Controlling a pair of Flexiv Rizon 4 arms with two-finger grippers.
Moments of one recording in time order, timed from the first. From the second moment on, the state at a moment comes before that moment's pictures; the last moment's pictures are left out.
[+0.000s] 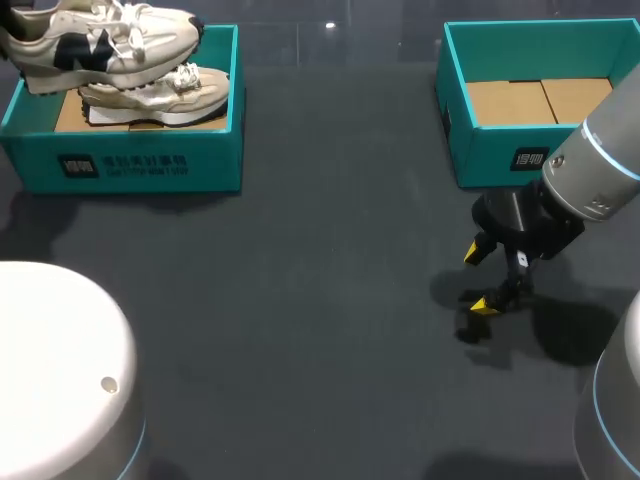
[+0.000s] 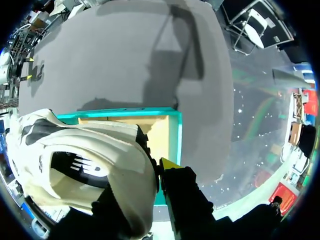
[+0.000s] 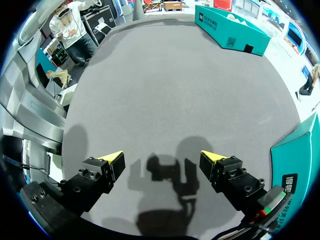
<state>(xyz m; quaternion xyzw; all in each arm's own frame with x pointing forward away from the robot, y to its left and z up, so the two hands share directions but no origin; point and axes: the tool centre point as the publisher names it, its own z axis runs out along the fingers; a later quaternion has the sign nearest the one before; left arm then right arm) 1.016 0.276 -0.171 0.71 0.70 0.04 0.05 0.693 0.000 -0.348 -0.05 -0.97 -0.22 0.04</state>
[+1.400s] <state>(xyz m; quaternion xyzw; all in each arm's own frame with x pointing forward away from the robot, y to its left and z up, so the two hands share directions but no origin) 0.813 0.146 -0.195 0.74 0.68 0.03 -0.01 0.693 0.000 -0.348 -0.06 -0.97 -0.22 0.04</state>
